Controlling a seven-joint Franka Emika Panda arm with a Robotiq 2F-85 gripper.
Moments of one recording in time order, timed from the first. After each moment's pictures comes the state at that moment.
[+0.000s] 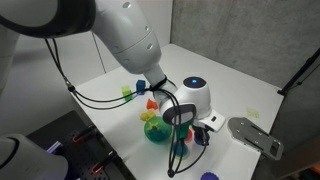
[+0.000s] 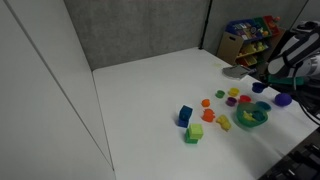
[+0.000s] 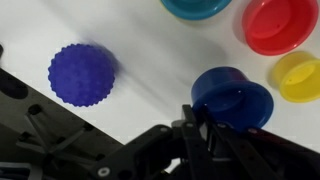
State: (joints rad) arm -0.16 0.68 -0.37 -2.08 0.11 2.95 0.31
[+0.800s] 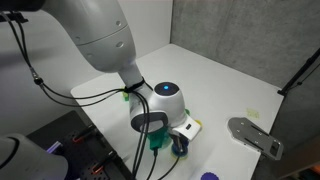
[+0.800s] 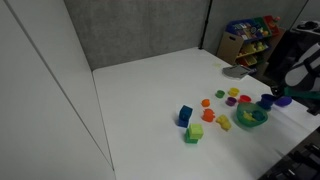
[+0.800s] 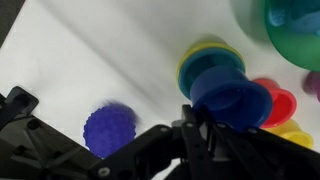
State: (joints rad) arm -0.15 0.49 -0.36 -2.44 0.11 3.10 0.23
